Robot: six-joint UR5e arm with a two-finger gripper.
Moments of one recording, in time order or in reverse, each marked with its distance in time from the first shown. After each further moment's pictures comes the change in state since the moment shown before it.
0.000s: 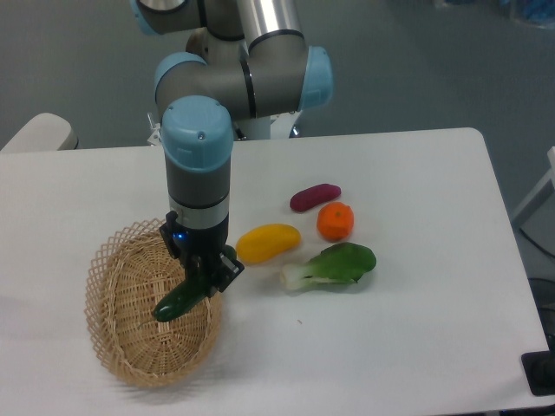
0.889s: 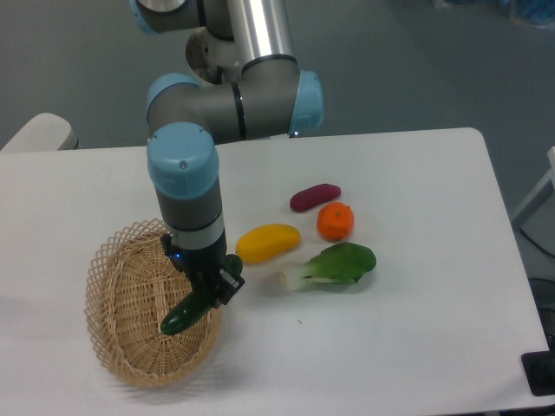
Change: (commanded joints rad) arm -0.040 -0.068 0.064 -0.003 0.124 -0.005
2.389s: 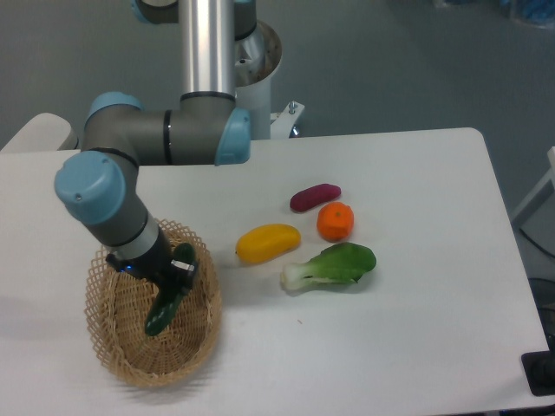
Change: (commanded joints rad) arm -0.209 -0.069 -0.089 0.002 0.206 -0.580
